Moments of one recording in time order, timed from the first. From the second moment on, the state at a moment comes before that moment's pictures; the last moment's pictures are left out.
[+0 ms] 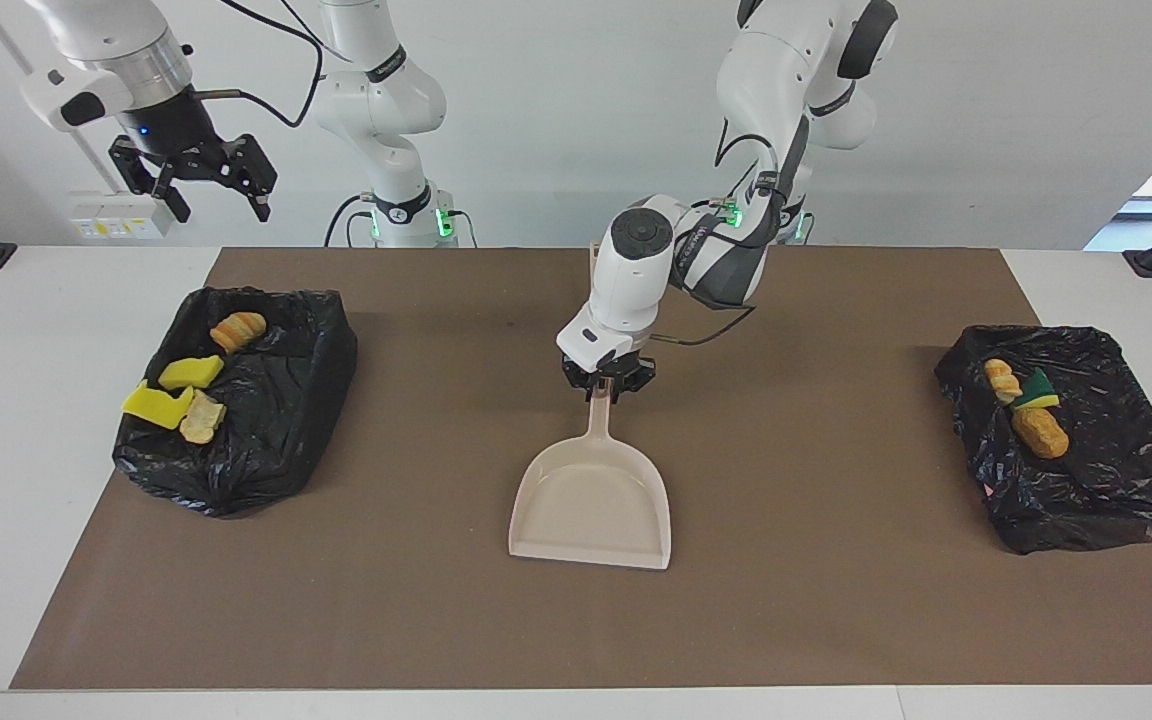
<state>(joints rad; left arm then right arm) -0.54 0.42 -0.16 -1.69 -0.01 2.18 -0.59 -0.02 -0.07 -0.06 -1.52 -0.01 1.43 -0.08</state>
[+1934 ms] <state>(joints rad) 0.00 0.03 -0.11 -1.59 -0.06 1.57 0.14 -0.02 -0.07 -0.06 -1.52 -0.01 1.43 -0.08</state>
